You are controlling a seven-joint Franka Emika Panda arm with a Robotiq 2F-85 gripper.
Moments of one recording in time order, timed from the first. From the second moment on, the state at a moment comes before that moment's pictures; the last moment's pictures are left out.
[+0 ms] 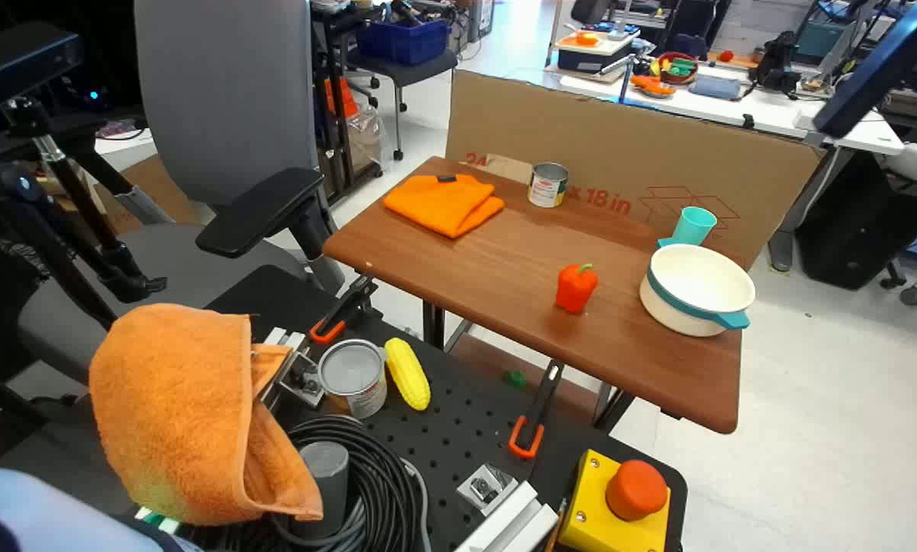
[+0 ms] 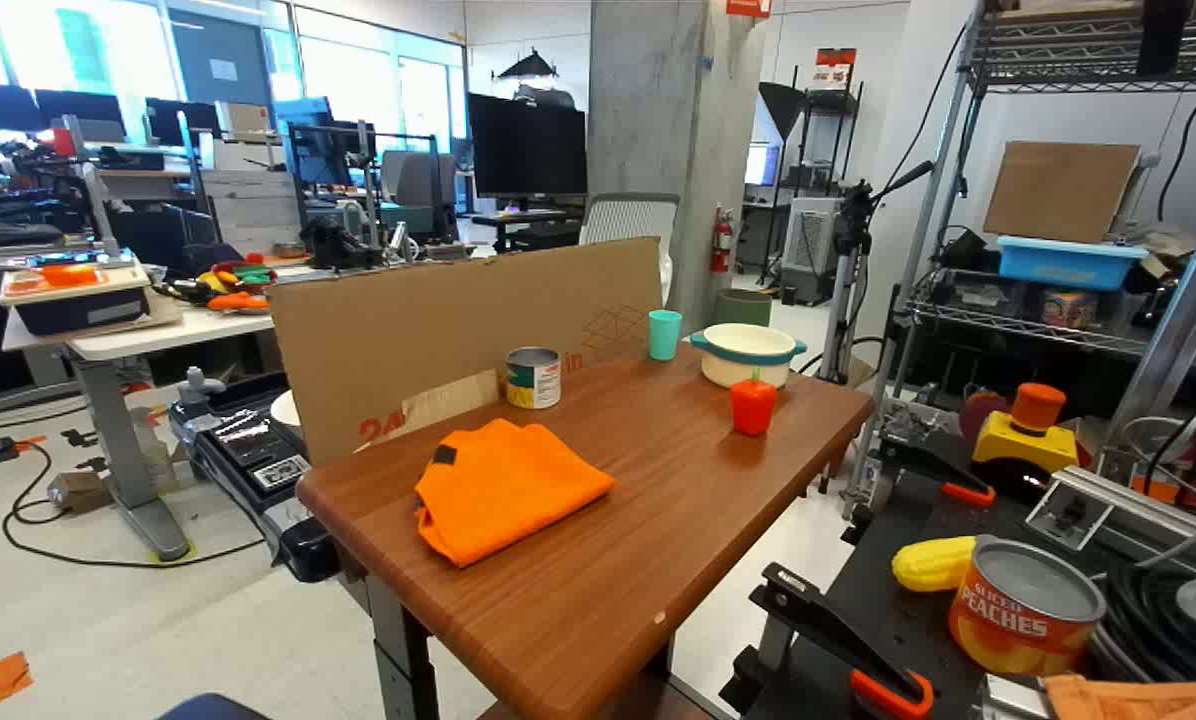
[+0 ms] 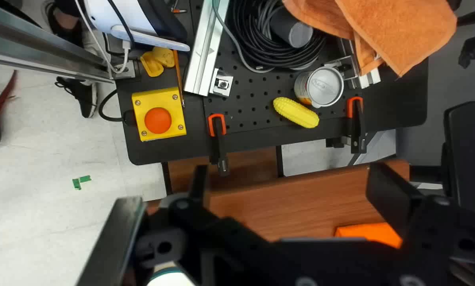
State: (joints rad) arm -0.14 -0.67 -0.32 -2.50 -0.09 1.64 -0.33
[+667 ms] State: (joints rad) arm -0.14 -0.67 -0.32 -2.50 -0.09 1.64 -0.33
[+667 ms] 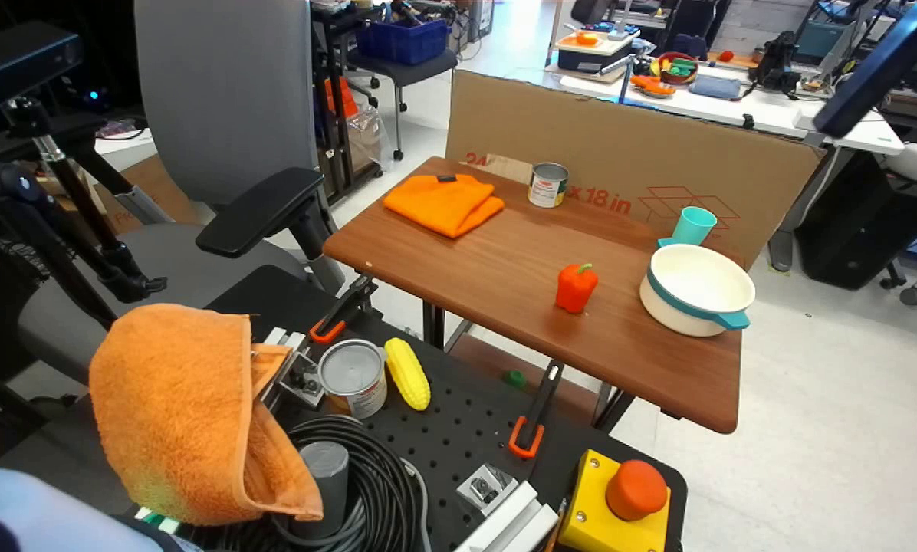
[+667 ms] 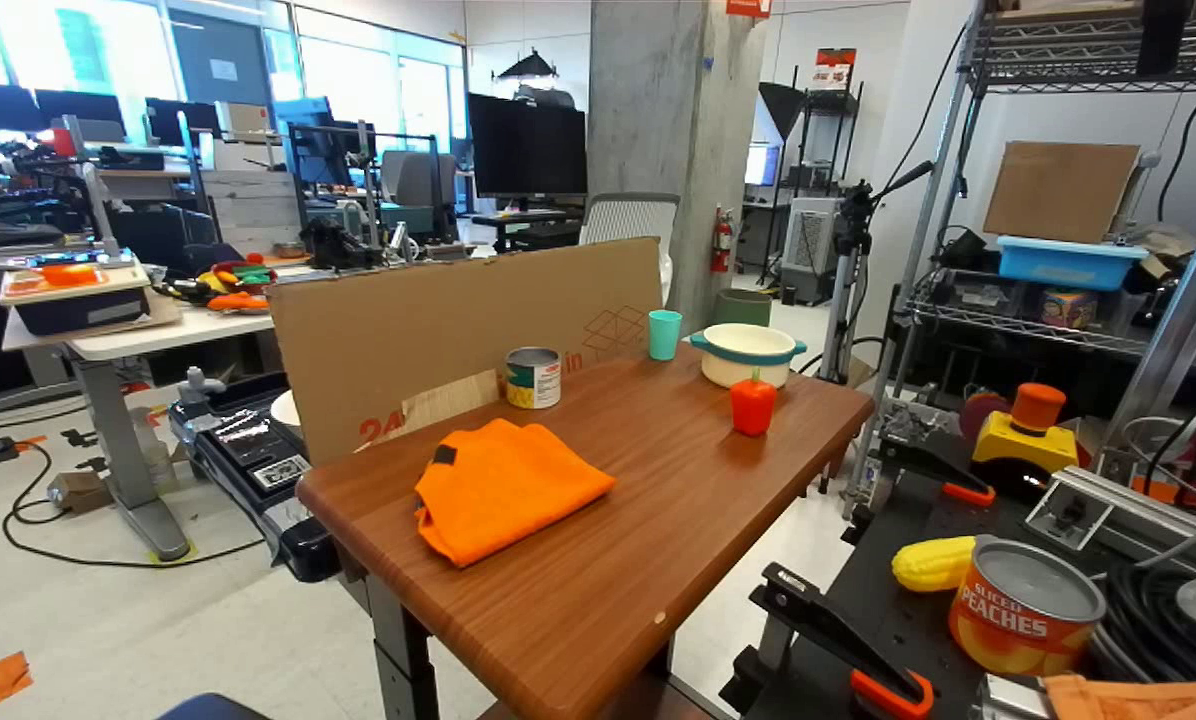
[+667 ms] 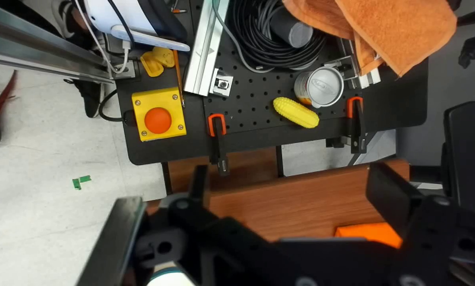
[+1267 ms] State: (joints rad) arm -0.13 -0.55 -0.28 -2.48 0.01 1.89 -0.19
